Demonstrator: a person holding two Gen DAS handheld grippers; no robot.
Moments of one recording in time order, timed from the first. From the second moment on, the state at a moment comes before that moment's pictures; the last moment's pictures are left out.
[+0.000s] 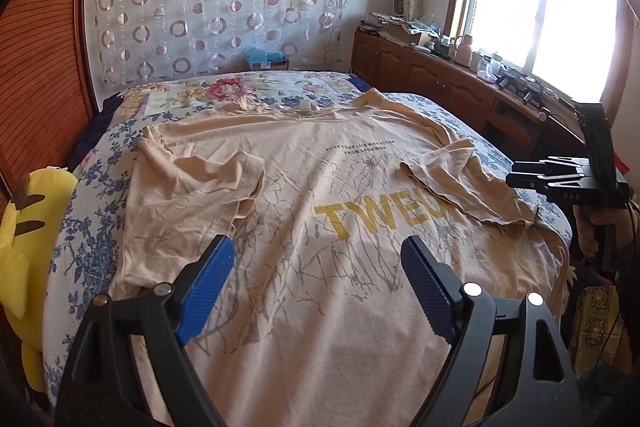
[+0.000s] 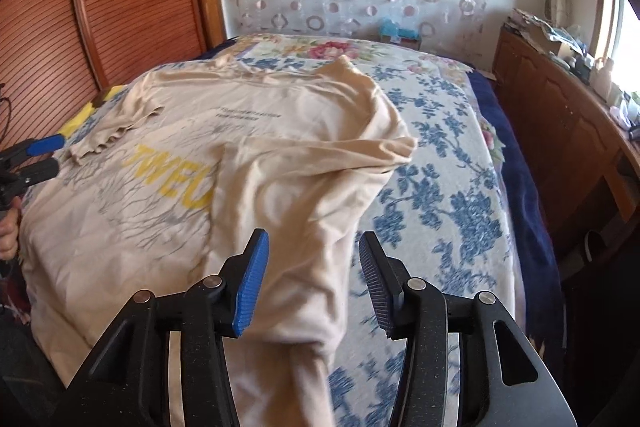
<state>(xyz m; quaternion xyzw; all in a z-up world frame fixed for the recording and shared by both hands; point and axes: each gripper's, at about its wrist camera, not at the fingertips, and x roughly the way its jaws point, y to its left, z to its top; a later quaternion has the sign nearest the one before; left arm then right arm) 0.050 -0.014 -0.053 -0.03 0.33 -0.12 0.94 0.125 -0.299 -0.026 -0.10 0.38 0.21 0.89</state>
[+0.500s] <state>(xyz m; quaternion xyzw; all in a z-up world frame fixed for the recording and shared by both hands) 0.109 0.042 -0.051 -0.02 0.36 -0.07 0.93 0.220 -0.314 -0.044 -0.05 0.43 0.20 0.88</state>
